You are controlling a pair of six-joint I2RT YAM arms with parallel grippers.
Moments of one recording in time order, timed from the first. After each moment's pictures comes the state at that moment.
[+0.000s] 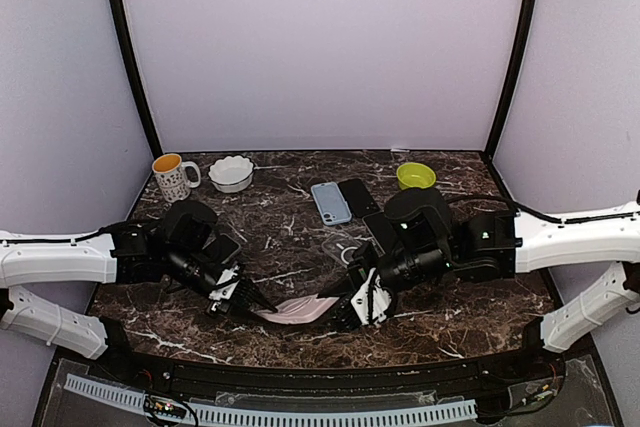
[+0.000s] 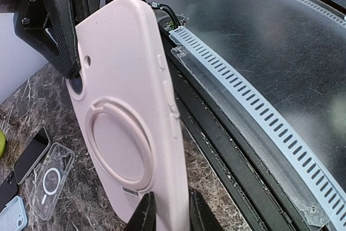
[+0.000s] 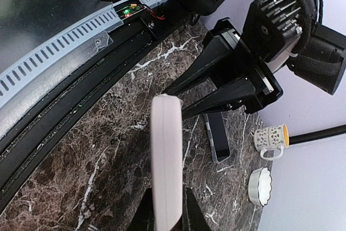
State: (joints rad) left arm -0.90 1.14 0.64 -0.25 0.80 0.91; right arm 1.22 1.32 0.96 -0.23 -0.35 -1.15
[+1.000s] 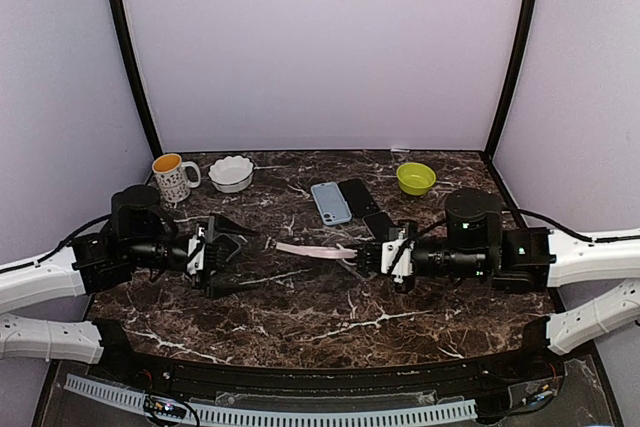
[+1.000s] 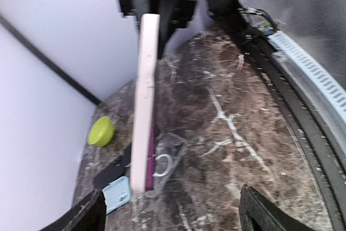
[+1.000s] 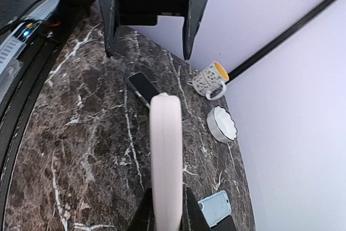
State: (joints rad) left arm -0.80 0.87 0.57 -0.06 0.60 0.85; right arm 1.18 1.10 0.74 0.05 -0.09 -0.80
